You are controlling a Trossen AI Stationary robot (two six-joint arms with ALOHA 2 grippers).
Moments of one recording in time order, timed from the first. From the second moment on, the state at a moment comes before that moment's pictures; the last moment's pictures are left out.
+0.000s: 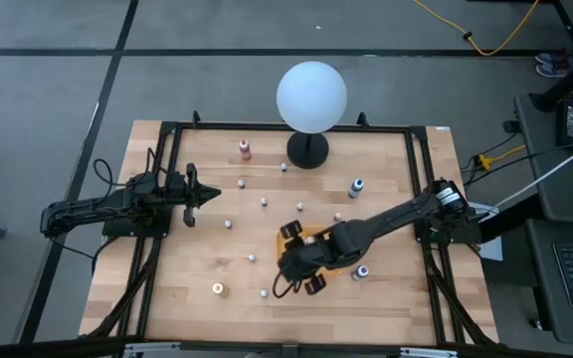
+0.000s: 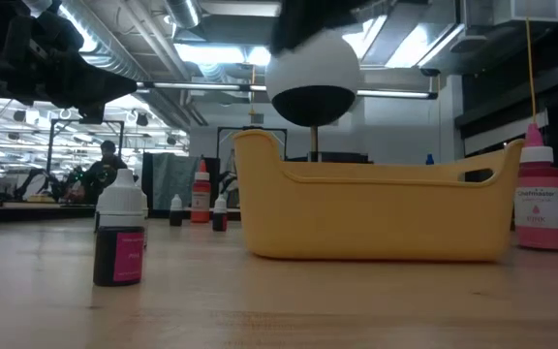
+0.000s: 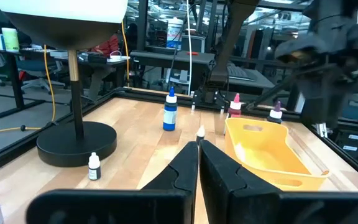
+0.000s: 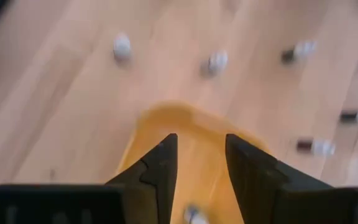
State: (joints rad) left arm 0.22 0.02 0.01 0.03 0.08 -0.12; right arm 0.39 1.97 1.75 -0.81 0.23 -0.19
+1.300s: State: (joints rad) left arm 0.22 0.02 0.01 0.03 0.08 -0.12; right arm 0.21 2.45 2.28 -0.94 0.02 -0.44
